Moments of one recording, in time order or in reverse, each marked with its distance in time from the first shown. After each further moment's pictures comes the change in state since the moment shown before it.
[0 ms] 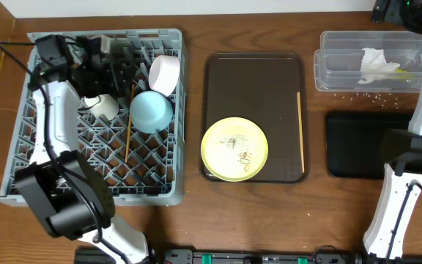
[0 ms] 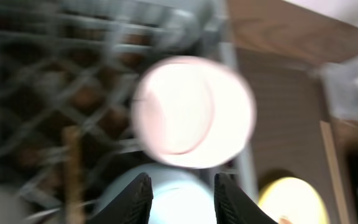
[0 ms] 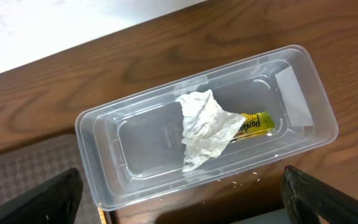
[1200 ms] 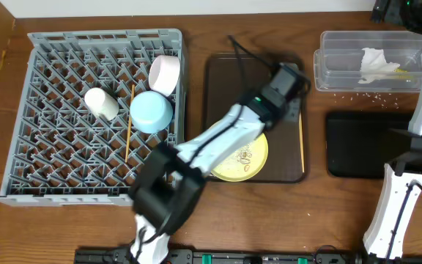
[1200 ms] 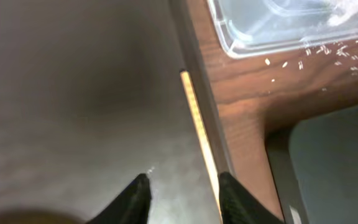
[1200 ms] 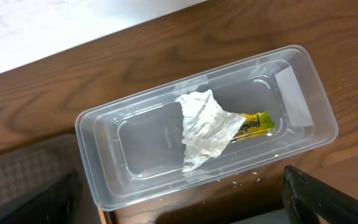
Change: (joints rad) left arm -1.090 0.181 0.000 0.354 -0.724 -0.689; right arm 0.000 0.000 0.000 0.000 0.000 0.000
